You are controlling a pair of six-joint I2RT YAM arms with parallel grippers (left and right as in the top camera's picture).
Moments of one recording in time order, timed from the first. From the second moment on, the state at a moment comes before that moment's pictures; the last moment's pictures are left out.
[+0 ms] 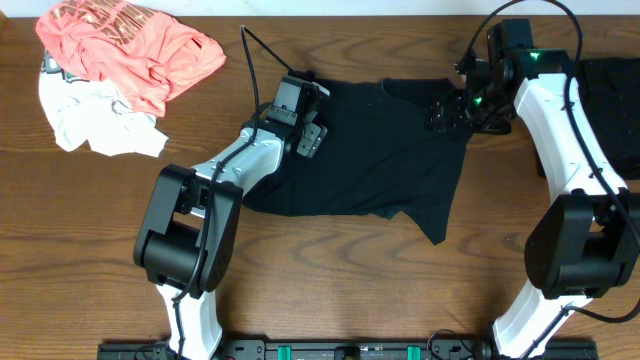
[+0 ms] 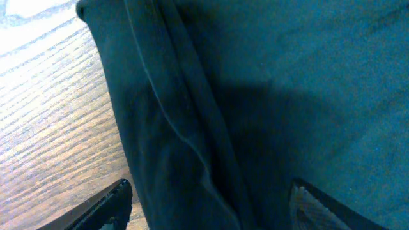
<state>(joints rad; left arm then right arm) -0.37 2.01 1.26 -0.21 -0.09 0.22 0.04 1.93 1.68 -1.12 -0.26 0.05</state>
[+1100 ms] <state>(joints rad) -0.37 2.01 1.25 -0.22 -0.09 0.17 0.04 1.93 1.68 -1.12 -0.26 0.05</state>
